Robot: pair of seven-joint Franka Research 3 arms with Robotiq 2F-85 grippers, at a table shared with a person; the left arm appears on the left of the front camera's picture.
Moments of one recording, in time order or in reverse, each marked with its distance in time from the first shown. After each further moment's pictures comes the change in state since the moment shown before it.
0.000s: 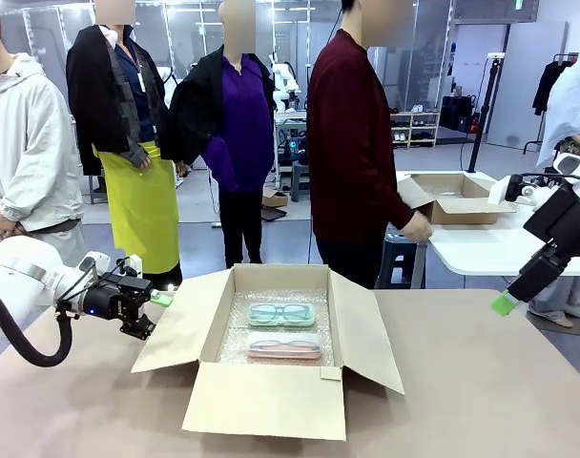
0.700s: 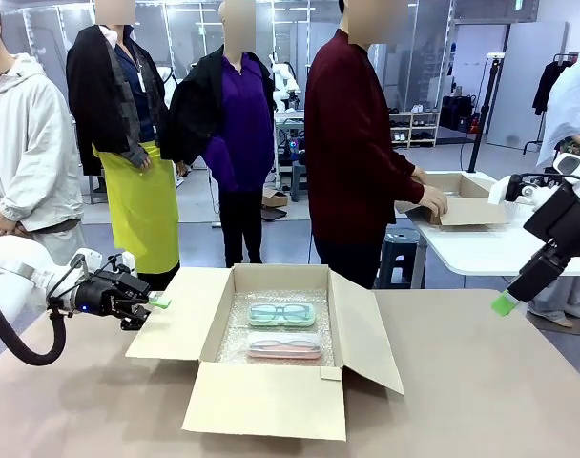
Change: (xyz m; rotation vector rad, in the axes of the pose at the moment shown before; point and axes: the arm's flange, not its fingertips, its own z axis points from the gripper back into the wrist) left arm -0.001 -0.005 0.013 -0.048 -0.020 0.015; right arm 0.000 0.000 0.000 0.000 0.000 0.000
